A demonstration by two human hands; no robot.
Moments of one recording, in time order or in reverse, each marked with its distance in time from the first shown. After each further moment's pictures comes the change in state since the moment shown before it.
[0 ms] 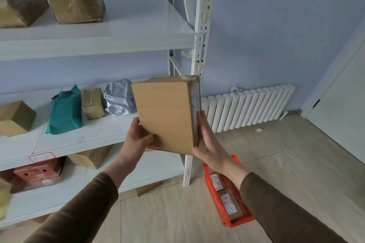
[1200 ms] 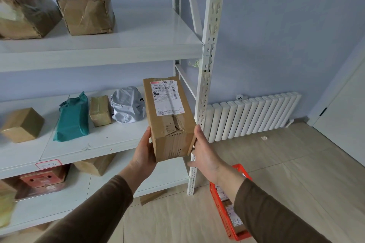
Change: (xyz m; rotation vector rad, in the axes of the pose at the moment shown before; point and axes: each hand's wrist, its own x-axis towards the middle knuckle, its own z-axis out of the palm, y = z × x) left_hand 0.018 -0.002 0.013 -0.348 -0.045 -0.299; right_hand 0.032 -0.042 0.031 0.820 -0.077 0.532
